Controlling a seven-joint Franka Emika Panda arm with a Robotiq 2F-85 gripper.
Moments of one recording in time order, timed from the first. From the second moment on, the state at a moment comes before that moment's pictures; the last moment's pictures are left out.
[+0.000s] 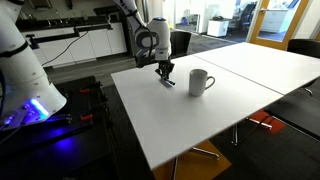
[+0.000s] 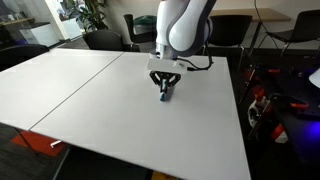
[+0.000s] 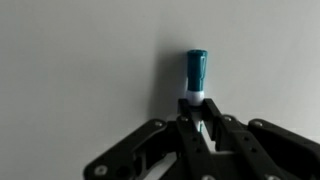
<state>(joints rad) 0.20 0.71 -0.10 -2.06 0.39 2.89 1.19</state>
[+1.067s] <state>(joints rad) 0.84 0.54 -0.76 -2.21 -0.14 2.82 1.87</state>
